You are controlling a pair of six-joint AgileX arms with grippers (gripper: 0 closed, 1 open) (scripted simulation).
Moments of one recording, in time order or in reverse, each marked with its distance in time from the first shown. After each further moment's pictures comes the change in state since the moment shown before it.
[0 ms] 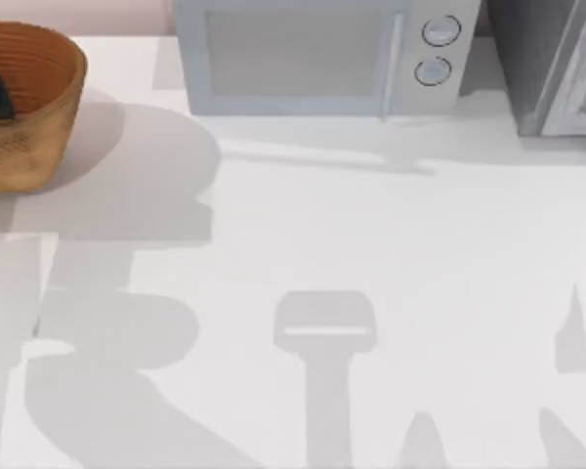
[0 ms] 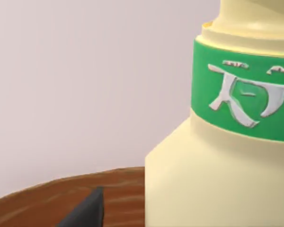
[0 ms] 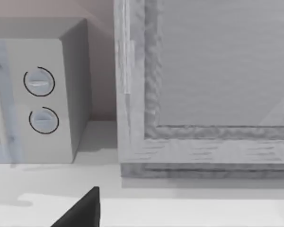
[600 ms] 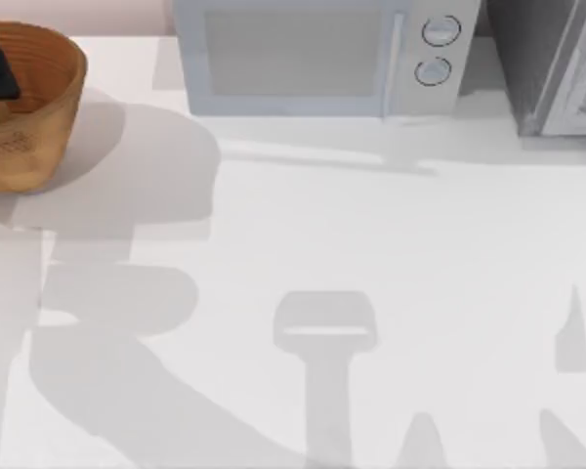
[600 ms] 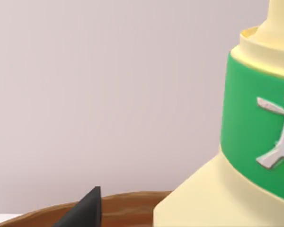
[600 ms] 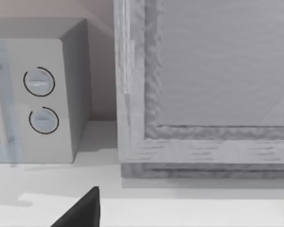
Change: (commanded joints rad) left arm -0.015 0.073 0.124 -0.050 -0.014 -0.001; right arm 0.000 0.000 0.000 0.000 0.000 0.000
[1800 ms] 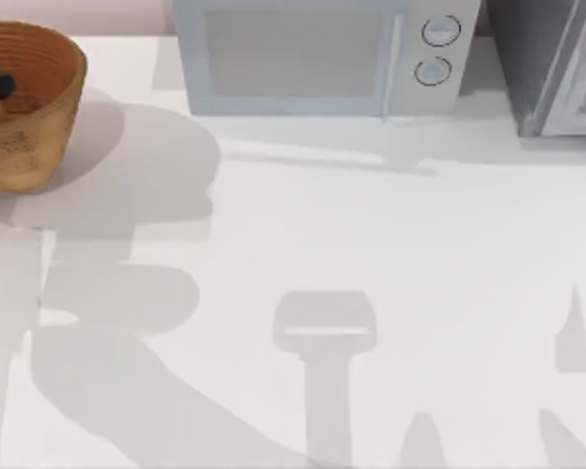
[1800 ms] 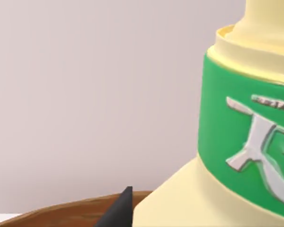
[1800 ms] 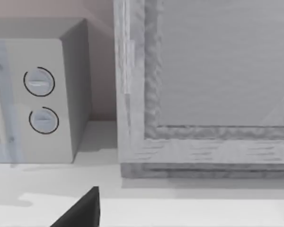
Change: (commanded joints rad) left arm 0.000 0.000 0.000 0.000 0.000 0.000; right arm 0.000 0.000 0.000 0.000 0.000 0.000
